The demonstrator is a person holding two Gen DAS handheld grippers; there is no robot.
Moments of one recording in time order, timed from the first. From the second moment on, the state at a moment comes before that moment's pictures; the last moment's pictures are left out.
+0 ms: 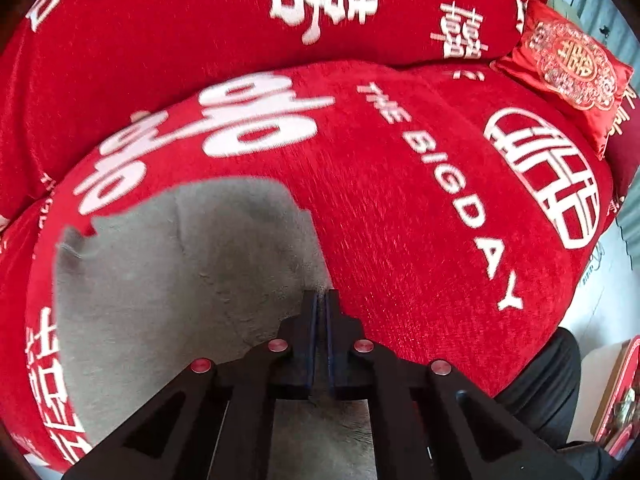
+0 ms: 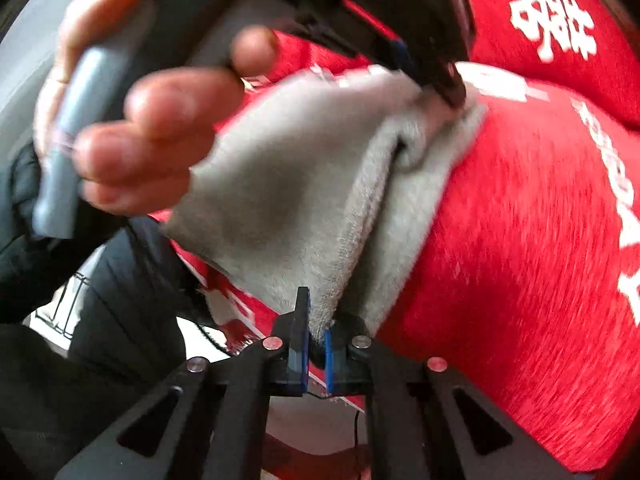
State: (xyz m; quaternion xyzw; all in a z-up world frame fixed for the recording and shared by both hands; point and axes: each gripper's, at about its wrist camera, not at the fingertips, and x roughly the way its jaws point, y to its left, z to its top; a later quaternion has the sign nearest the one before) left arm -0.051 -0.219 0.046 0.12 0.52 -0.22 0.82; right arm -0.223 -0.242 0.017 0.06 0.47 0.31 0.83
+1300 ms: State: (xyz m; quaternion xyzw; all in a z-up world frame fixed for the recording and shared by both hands) left arm -0.100 -0.104 0.055 0.08 0.44 -0.14 0.88; right arm -0.108 -0.271 0.084 0.09 0.41 0.26 0.87
